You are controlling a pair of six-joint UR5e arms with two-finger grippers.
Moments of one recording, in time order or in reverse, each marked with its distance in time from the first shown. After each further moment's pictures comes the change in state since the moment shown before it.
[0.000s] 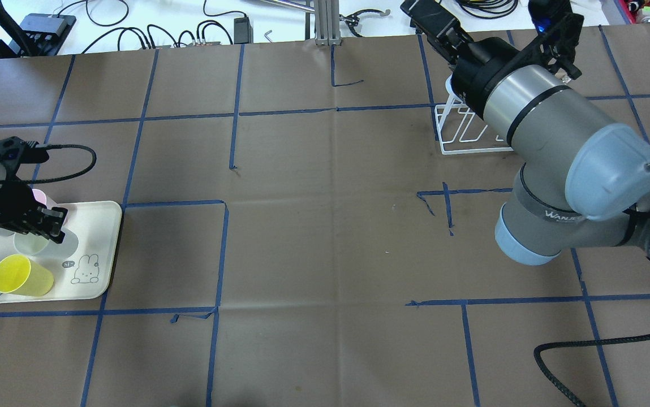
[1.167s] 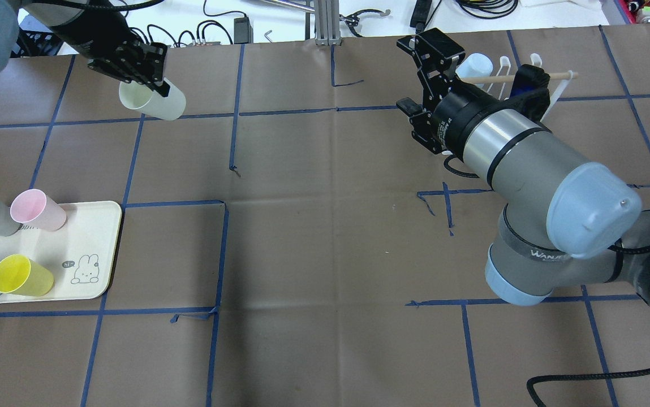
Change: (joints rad) left arm -0.397 -0.186 0.517 -0.163 -0.347 -0.308; right arm 0.041 -0.045 0.097 0.063 -0.018 0.515
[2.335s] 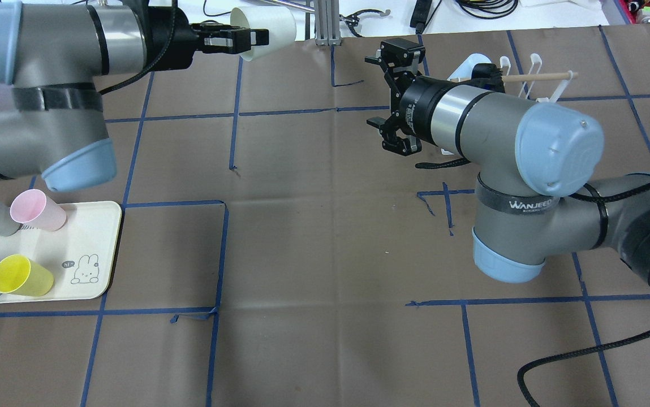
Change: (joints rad) left arm -0.014 0.014 -0.441 1.078 -0.670 0.019; right arm 0.077 0.059 -0.145 0.339 0.020 0.133
